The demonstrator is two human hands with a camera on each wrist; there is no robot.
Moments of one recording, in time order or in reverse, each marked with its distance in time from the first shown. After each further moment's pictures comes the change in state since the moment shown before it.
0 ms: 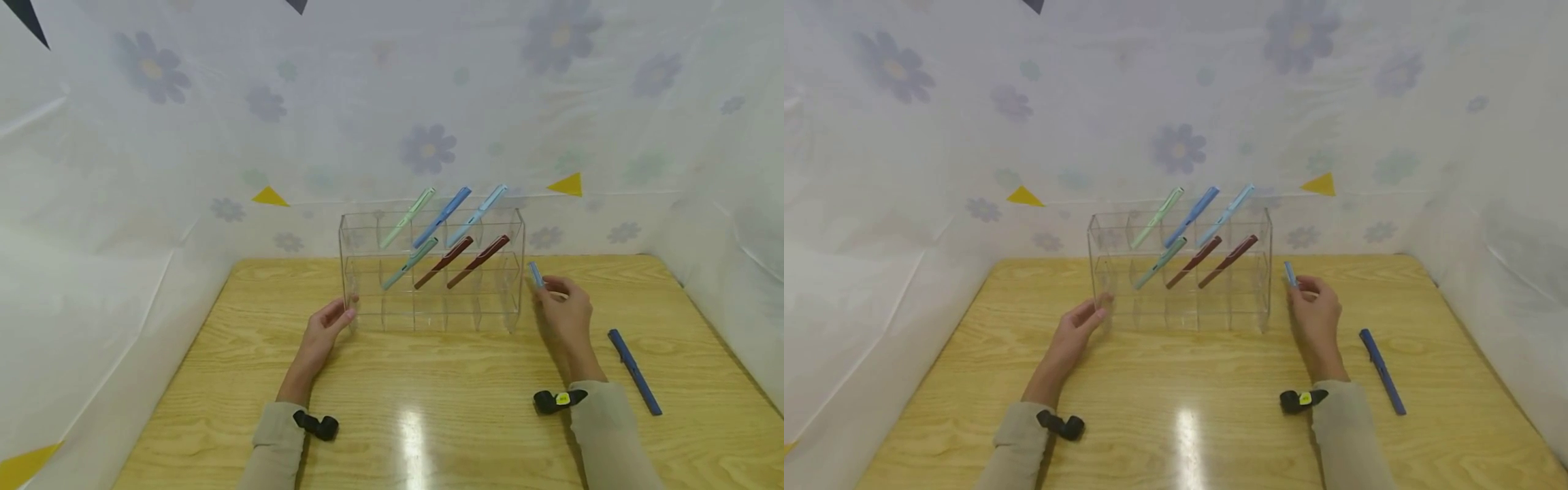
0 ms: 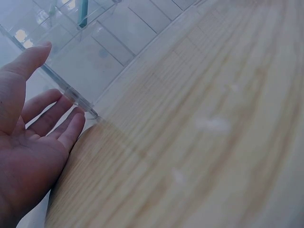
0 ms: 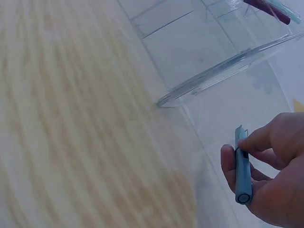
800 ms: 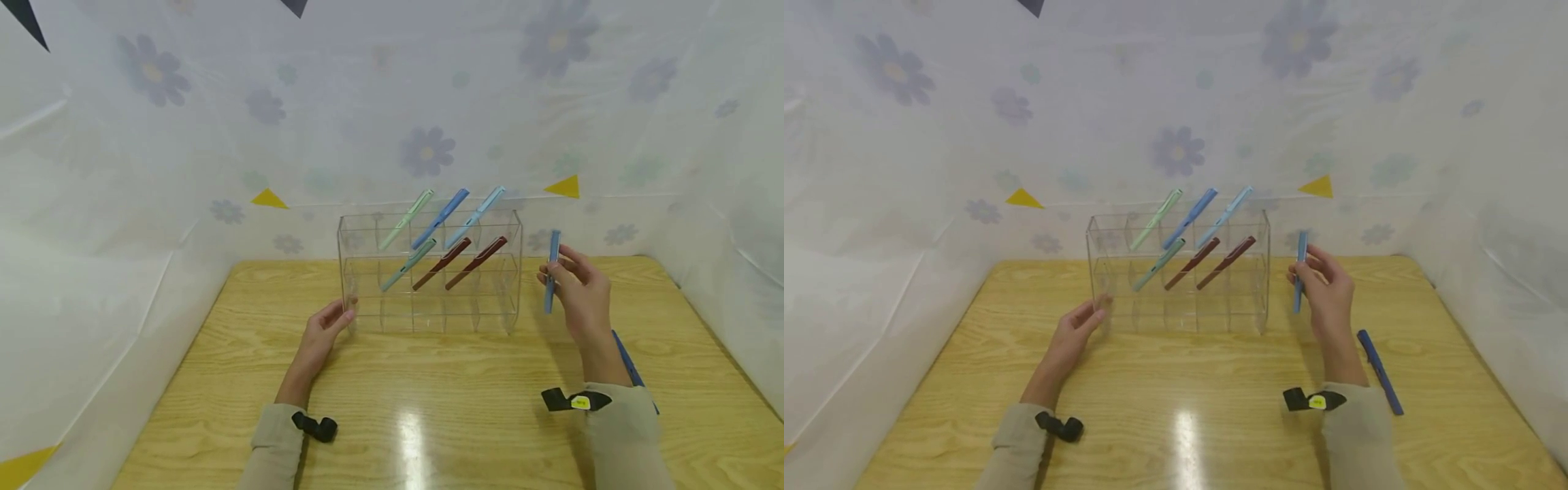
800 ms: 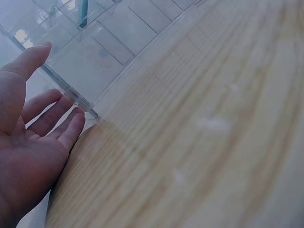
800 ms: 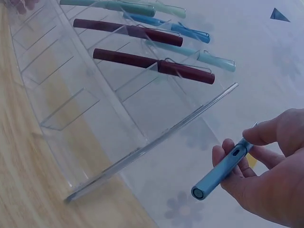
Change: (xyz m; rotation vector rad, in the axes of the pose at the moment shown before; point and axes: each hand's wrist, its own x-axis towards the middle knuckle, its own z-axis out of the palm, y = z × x) left_hand -0.001 0.001 0.002 -0.010 -0.005 0.005; right_hand -0.017 -0.068 -0.025 0.709 -0.103 -0.058
